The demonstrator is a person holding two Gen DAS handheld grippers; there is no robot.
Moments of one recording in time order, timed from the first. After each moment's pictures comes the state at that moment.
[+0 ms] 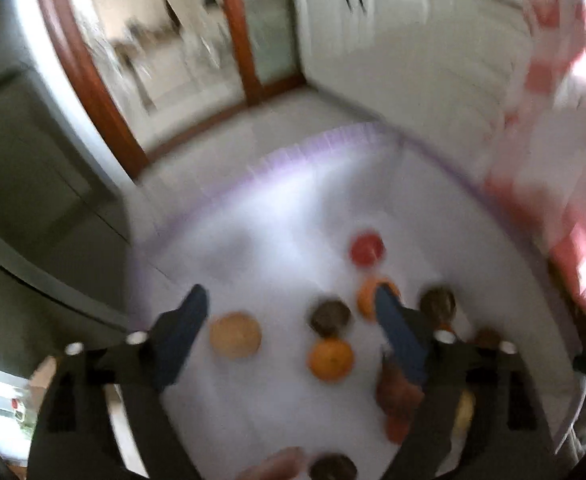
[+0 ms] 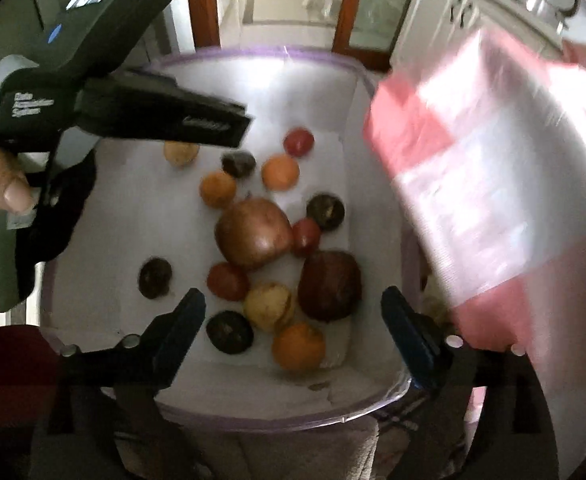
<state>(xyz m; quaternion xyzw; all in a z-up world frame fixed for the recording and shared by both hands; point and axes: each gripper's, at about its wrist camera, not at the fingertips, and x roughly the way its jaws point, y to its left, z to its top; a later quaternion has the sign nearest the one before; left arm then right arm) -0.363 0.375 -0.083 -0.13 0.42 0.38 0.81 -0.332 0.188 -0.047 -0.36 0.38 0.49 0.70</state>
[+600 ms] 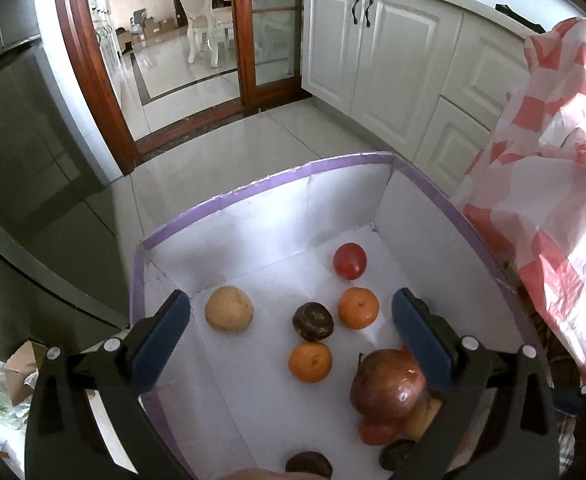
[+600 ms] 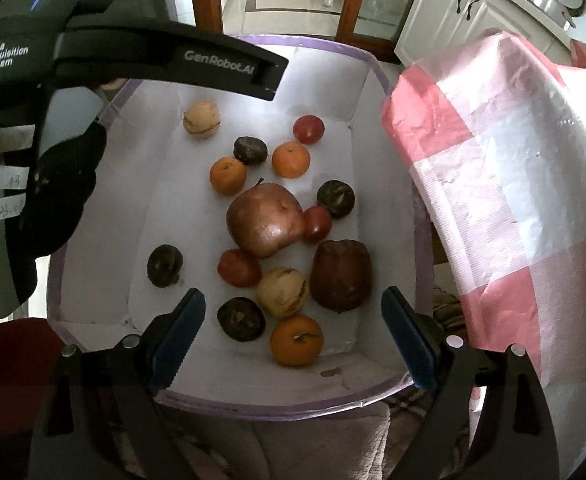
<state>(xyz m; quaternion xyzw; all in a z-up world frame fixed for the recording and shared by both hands) -0.366 0.387 -0.088 -0.19 0.42 0.36 0.81 -0.334 0.195 -0.064 -0.39 0.41 0.47 0.68</state>
